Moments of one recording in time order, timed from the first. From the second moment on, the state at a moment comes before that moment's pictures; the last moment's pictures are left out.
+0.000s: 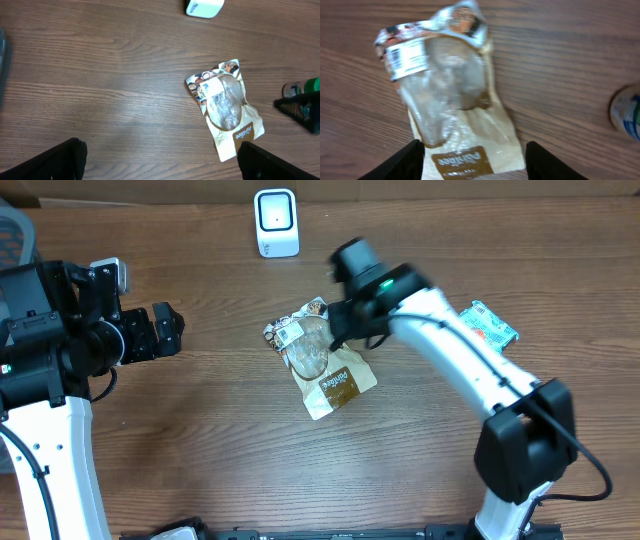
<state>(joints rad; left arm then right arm) 0.26 1.31 1.51 -1.19 0.31 0.01 0.50 1.93 1.67 -0.99 -0.07 0.28</state>
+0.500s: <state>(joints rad) 0.22 1.37 1.51 -1.17 0.37 -0.06 0.34 2.12 1.64 -1.01 -0.38 0.17</state>
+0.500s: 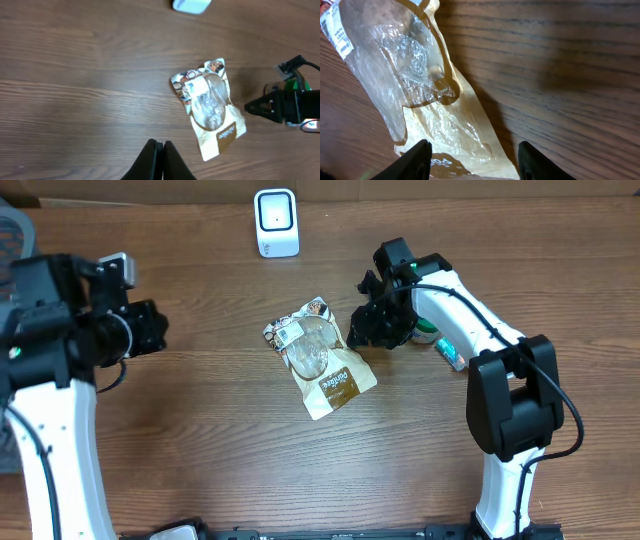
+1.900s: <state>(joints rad) -0.15 2.16 1.52 -0.75 0.55 -0.21 0.39 2.15 1.56 -0.97 -0.48 0.33</state>
